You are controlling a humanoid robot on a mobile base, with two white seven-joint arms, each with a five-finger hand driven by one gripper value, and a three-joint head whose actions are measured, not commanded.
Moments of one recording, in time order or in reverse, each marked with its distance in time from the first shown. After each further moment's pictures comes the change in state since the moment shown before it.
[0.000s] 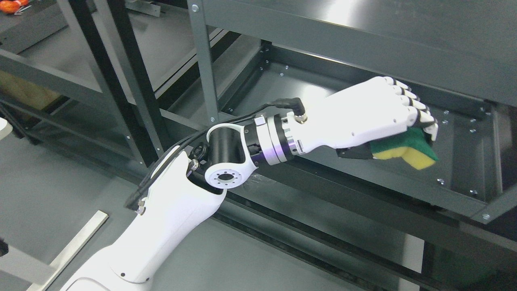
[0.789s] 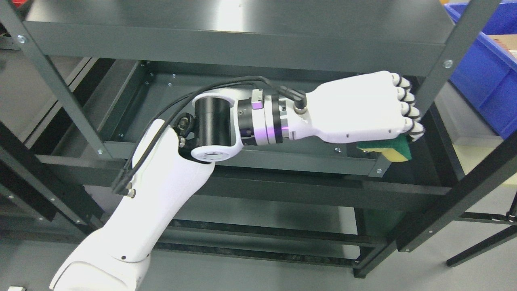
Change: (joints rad) left arm -0.039 0.000 0.172 0.037 -0.219 -0.267 -0.112; right arm 0.000 0.000 0.000 0.000 0.000 0.007 0.000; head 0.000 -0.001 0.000
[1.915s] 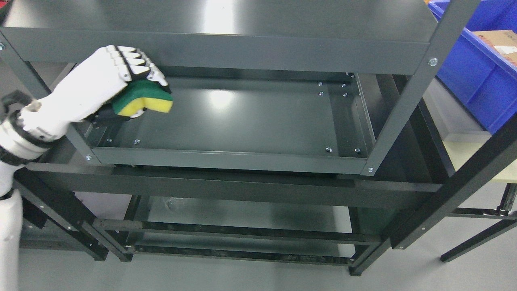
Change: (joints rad) left arm 0.420 0.434 0.709 -0.061 0.545 -0.026 -0.151; right arm 0.000 0.000 0.000 0.000 0.000 0.001 0.000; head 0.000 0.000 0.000
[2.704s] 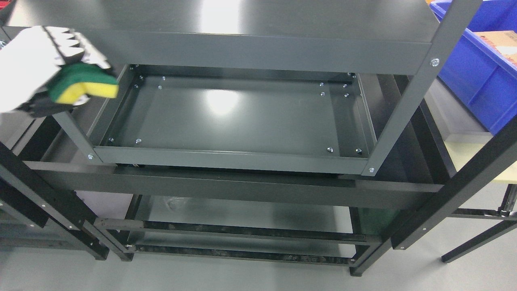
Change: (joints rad) left arm -0.076 0.047 -0.021 -0.006 0.007 0.000 0.003; right arm 0.000 0.000 0.000 0.000 0.000 0.002 0.000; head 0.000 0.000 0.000
